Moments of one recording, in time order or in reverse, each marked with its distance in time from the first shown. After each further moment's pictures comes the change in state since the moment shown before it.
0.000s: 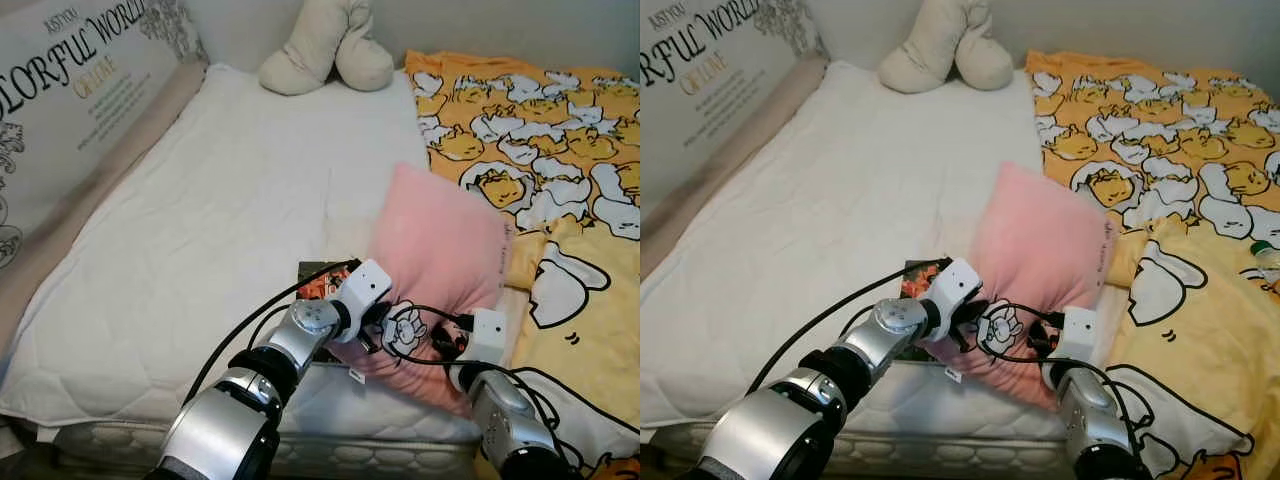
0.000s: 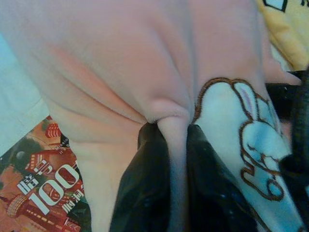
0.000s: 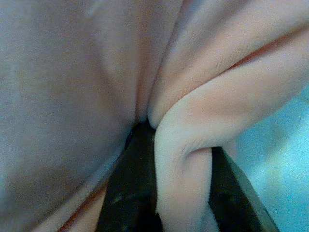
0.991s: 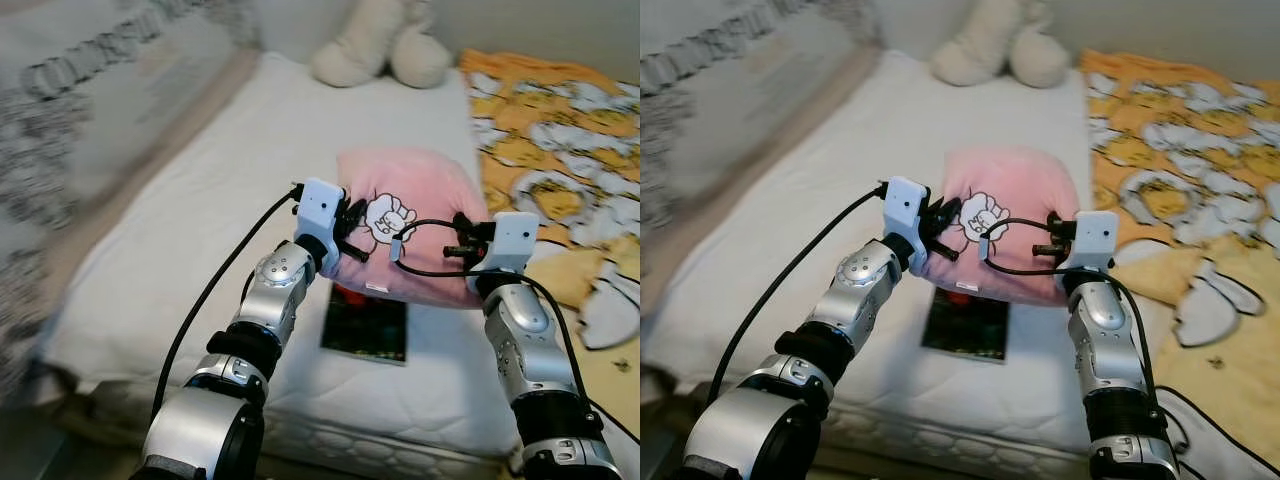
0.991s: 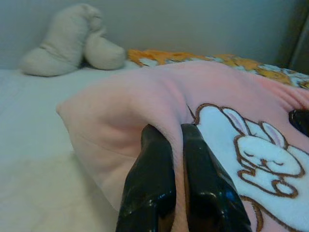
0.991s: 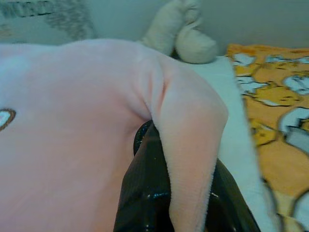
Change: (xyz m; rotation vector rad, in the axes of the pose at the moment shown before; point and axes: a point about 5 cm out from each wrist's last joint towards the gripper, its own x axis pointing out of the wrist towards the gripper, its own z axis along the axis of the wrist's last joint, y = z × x) left arm -0.038 0.064 0.063 -0.198 -0.493 0.333; right arm -0.002 0.031 0.130 -0.236 -0.487 0.041
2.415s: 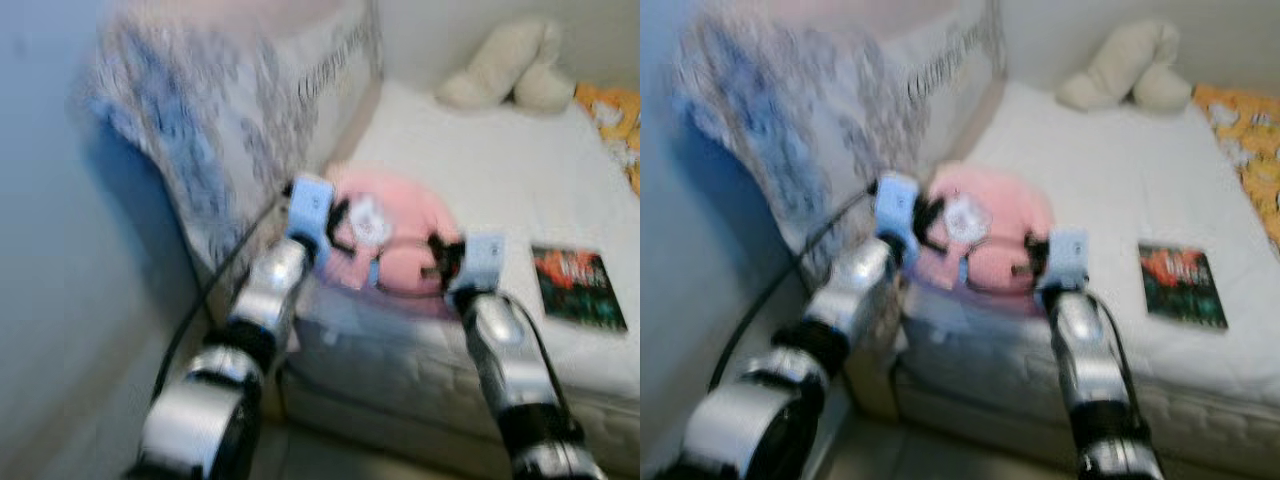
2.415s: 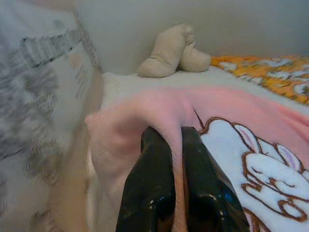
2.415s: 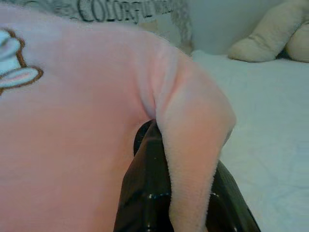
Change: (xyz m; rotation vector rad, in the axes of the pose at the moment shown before) left arm 0.003 0.002 -0.003 0.034 0.036 0.092; right arm -0.007 0.015 -0.023 -0.011 0.080 0.050
